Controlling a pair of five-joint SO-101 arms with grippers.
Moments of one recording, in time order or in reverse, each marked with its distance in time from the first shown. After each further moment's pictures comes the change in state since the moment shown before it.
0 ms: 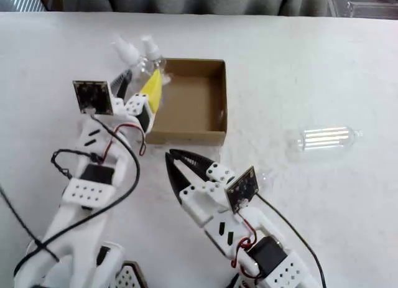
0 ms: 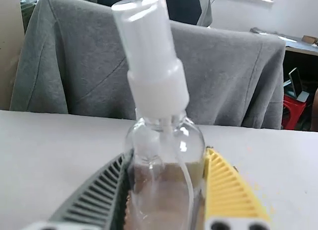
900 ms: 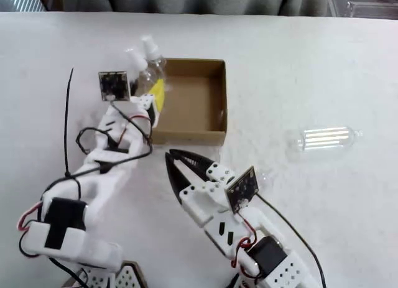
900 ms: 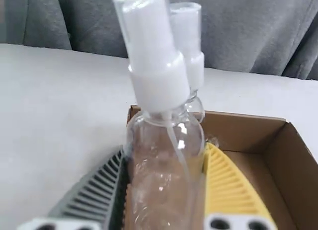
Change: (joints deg) left arm -2.6 39.5 -9.8 -21.8 0.0; right arm 0.0 0.0 0.0 0.0 0.0
